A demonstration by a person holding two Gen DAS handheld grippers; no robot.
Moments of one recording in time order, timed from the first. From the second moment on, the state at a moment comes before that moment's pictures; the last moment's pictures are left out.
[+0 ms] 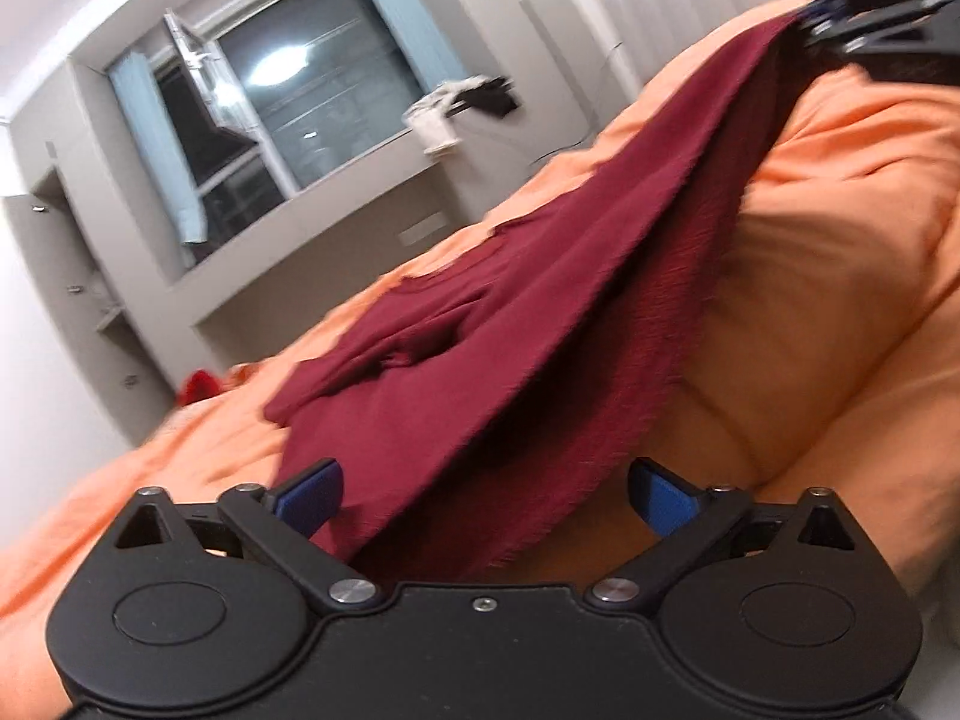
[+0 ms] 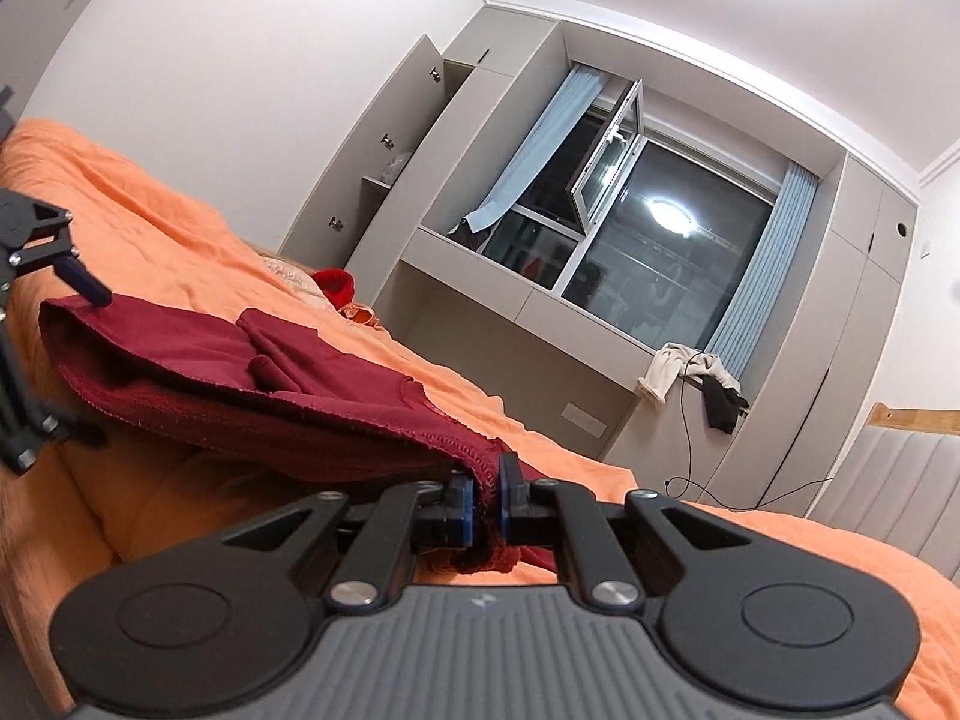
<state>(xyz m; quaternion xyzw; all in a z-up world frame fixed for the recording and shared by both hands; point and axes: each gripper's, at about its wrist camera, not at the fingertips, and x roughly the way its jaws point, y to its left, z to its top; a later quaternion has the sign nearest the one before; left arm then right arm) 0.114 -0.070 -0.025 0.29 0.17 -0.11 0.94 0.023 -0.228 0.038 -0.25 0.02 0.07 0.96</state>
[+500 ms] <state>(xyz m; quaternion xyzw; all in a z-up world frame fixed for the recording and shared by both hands) 0.118 -0.013 0.001 0.22 0.20 0.01 0.95 0.017 -0.226 0.032 -0.26 0.01 0.06 0.96</state>
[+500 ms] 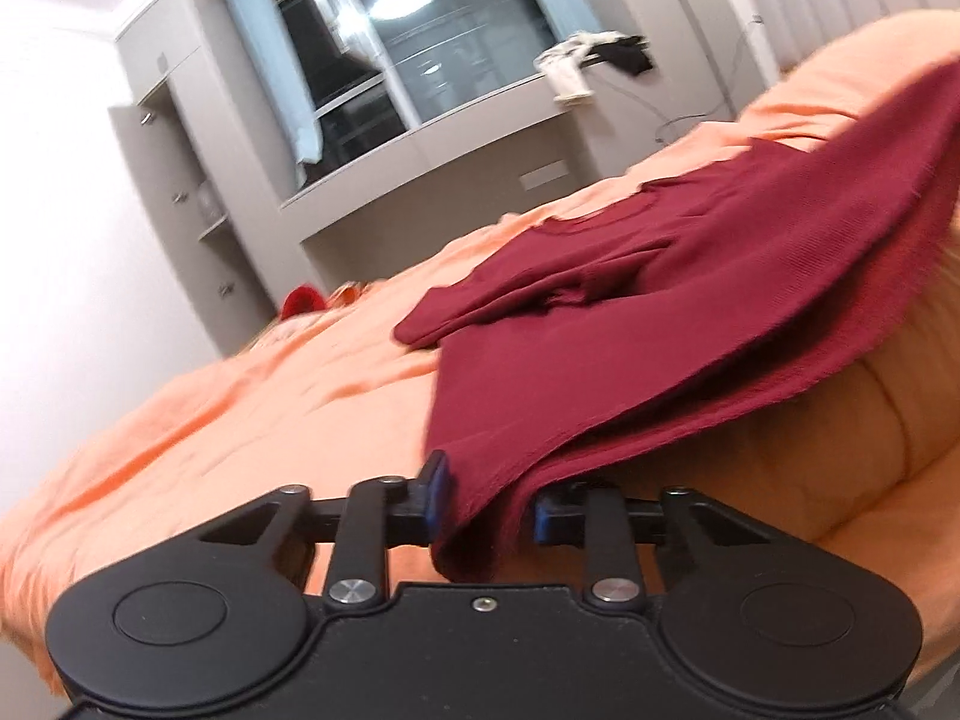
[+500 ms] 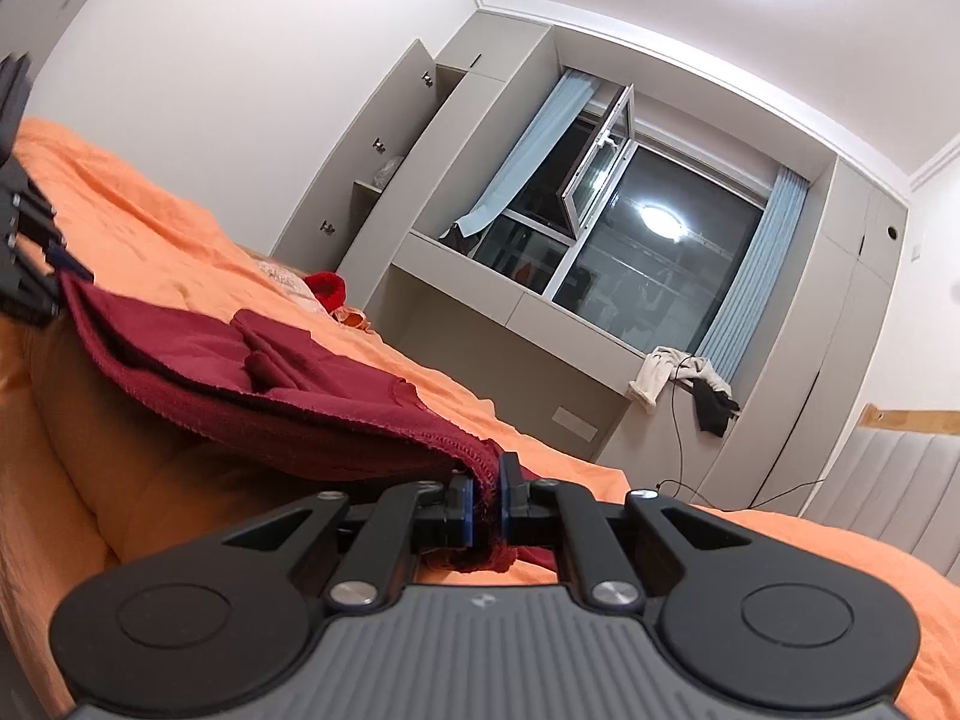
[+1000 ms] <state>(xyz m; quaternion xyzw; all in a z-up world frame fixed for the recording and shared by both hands) 0.039 0.009 0.064 0.16 0.05 0.00 0.99 -0.040 -0.222 0.046 -0.29 -0.03 0.02 0.96</state>
